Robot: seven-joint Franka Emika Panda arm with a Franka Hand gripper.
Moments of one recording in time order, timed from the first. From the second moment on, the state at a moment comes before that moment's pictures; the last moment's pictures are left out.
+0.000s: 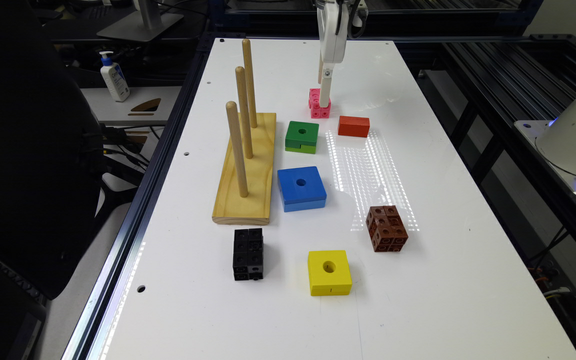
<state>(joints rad) -0.34 0.26 0.03 -2.39 0.01 2.66 0.48</state>
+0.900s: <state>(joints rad) -0.34 0.32 0.05 -2.38 0.01 2.71 0.49</state>
